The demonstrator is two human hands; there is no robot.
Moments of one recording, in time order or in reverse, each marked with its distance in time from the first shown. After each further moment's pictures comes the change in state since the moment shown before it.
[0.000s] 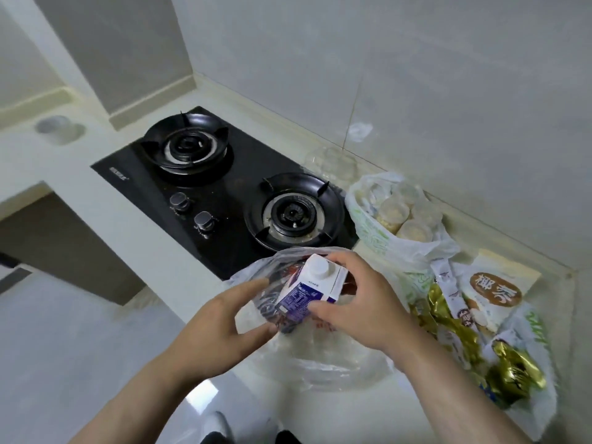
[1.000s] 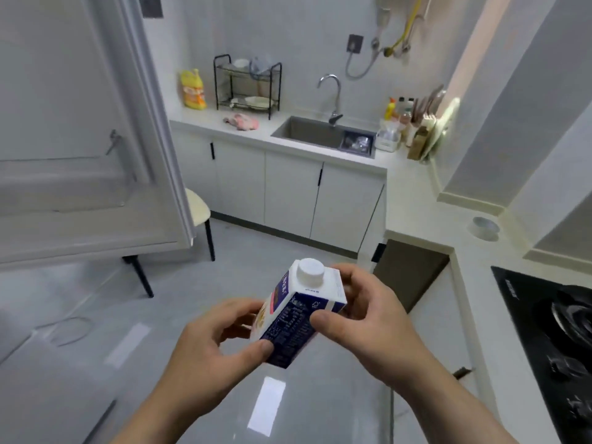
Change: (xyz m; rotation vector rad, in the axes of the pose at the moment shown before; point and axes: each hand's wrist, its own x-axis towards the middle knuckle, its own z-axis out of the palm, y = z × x) left_hand -0.505 -0.092 -0.113 -0.376 1.352 -0.445; right_hand -0.187 -0.327 0.385 0.141 -1.127 -0.609
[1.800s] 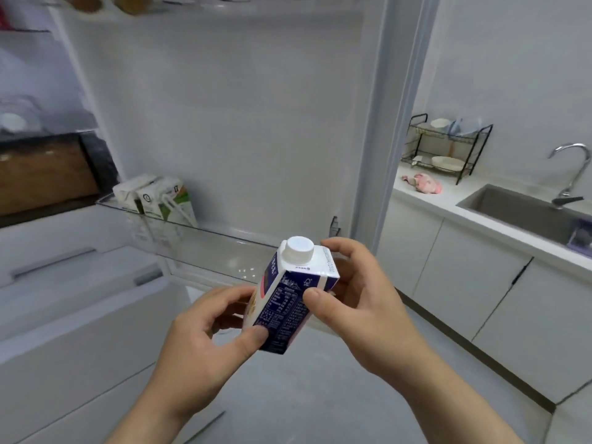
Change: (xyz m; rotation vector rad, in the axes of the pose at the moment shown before) left_hand 0.036 -0.016 -0.209 0.155 0.725 -0.004; right_hand 0.220 -0.093 0.204 0.137 -0.577 -0.330
